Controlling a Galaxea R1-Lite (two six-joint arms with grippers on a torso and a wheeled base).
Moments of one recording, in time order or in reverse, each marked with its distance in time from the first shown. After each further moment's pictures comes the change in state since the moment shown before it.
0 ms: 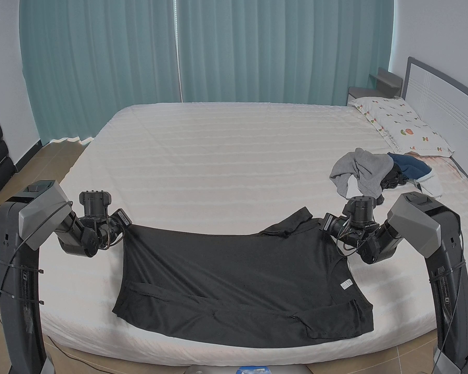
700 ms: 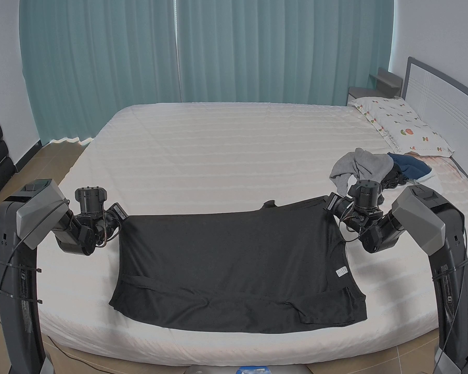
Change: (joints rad) left arm 0.017 -0.007 -0.006 -0.055 0.001 -0.002; right arm -0.017 -0.030 -0.079 -0.058 -0.068 0.001
